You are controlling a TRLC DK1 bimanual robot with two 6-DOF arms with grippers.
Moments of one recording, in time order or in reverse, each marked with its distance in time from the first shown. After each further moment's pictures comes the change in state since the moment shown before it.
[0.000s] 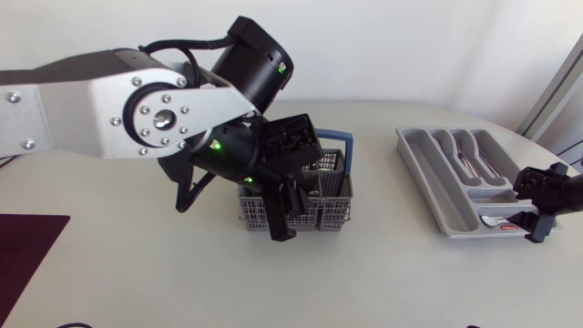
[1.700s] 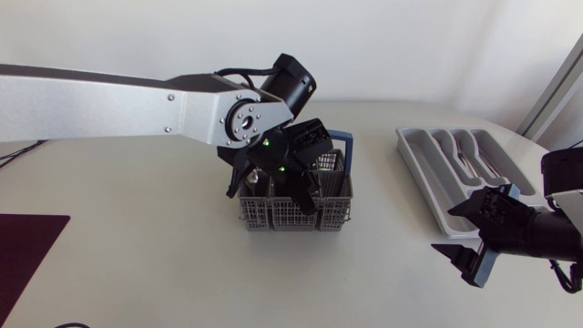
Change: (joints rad) left arm 0.071 0.291 0.156 0.071 -0.014 -0.117; right arm 0.439 -0.682 -0.463 -0.117 -0.176 0.451
